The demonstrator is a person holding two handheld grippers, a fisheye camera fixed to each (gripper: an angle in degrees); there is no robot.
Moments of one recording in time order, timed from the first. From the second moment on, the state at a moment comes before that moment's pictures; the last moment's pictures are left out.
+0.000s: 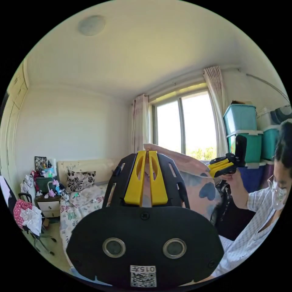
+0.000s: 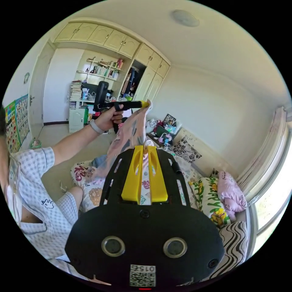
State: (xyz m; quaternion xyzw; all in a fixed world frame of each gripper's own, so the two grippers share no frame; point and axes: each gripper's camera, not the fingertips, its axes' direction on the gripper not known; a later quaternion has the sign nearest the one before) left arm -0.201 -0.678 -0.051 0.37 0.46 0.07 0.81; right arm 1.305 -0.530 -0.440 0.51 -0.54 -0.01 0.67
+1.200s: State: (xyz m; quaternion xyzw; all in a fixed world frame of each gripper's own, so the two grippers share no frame) left arm 0.538 -0.470 0.321 -0.24 0.50 0.51 0.66; right arm 0.893 -0.265 0.363 -0.16 -0.81 0.29 0.48
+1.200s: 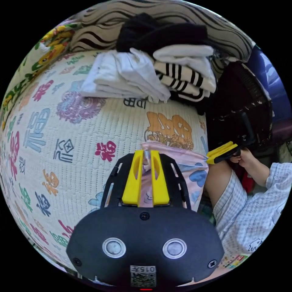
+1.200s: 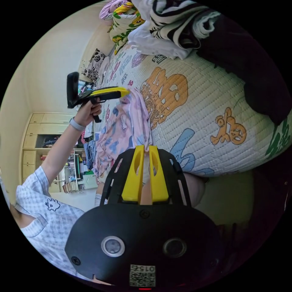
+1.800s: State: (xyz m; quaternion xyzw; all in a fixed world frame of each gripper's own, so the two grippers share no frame) left arm 0.589 -0.480 0.281 -0.14 0.54 0.55 0.62; right arm 0.890 -0.141 0.488 -0.13 -0.73 0.39 0.55
